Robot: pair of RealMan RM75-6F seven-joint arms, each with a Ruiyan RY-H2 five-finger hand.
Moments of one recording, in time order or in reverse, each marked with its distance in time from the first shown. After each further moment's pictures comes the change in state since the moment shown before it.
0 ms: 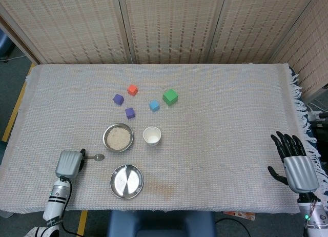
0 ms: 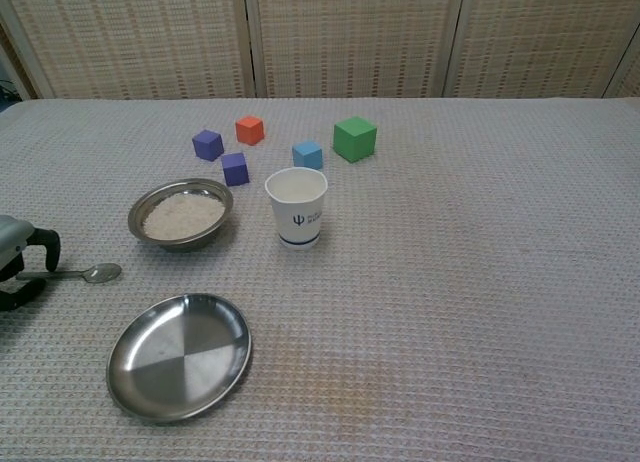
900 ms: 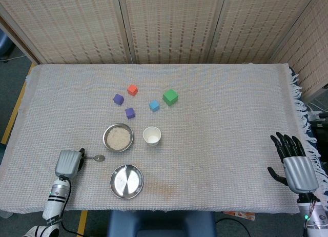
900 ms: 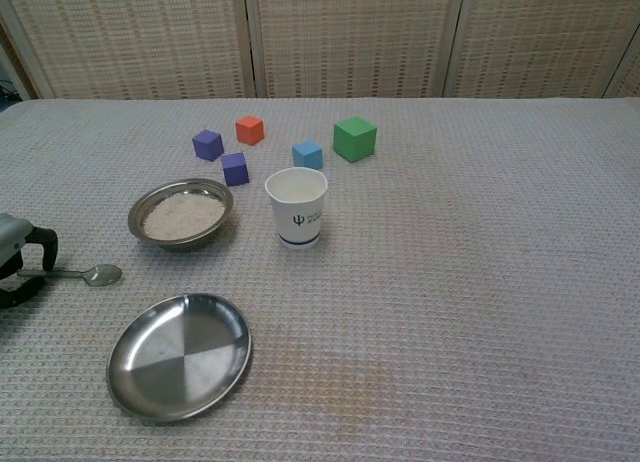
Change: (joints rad) left arm -0.006 -0.004 0.000 0.020 -0.004 0.000 -0.023; right arm 0.000 0.003 -0.004 -0.006 0.007 -0.010 -0.009
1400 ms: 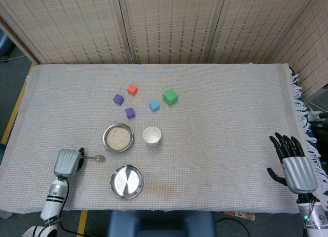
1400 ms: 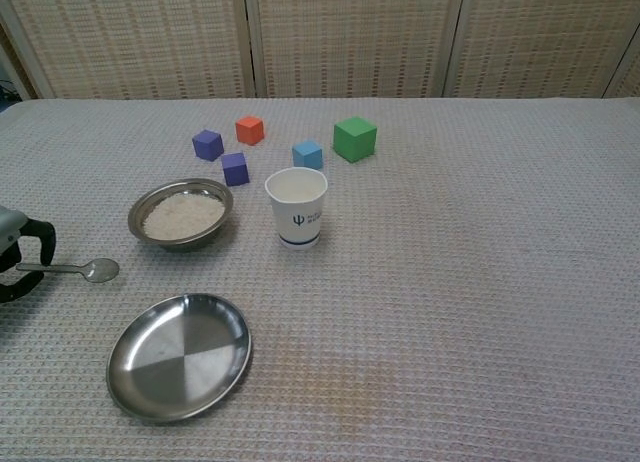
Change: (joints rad) left arm 0.002 0.029 0.003 -0.036 0.014 0.015 -0.040; right arm 0.001 0.002 -0.005 -0.002 -0.001 -0.007 -0.002
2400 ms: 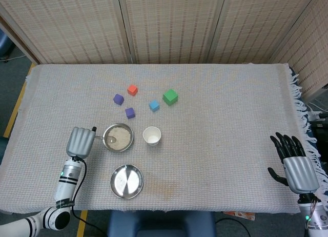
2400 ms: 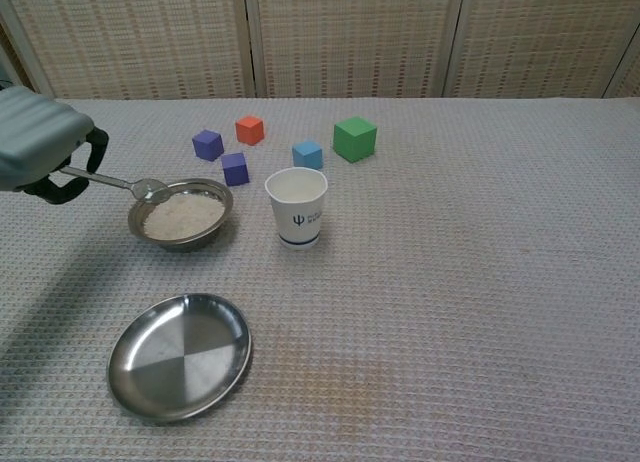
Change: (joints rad) left arm -0.181 0.126 -0.156 -0.412 -0.162 -0.039 0.624; right arm 0.000 0.011 -0.002 -0.003 -0.007 0.002 0.005
